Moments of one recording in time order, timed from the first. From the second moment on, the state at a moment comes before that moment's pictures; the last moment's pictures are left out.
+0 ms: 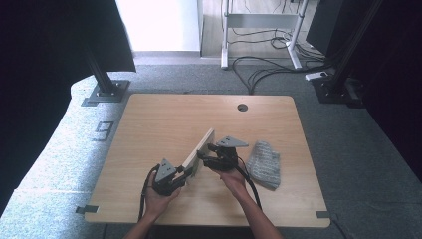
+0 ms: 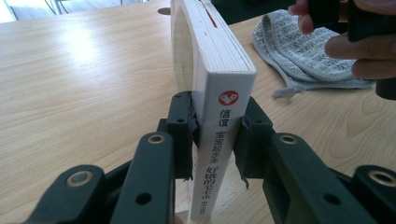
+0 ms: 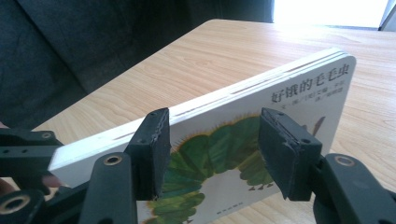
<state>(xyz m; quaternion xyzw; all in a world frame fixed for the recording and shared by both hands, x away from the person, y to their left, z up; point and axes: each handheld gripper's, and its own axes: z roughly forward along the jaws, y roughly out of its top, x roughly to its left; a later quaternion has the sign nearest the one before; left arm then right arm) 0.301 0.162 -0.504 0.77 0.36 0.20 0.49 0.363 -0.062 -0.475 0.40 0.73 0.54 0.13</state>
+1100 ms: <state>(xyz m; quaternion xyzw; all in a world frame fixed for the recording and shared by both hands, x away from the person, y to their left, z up) 0.298 0.157 -0.505 0.77 0.35 0.20 0.49 0.367 -0.061 -0.466 0.43 0.72 0.54 0.11</state>
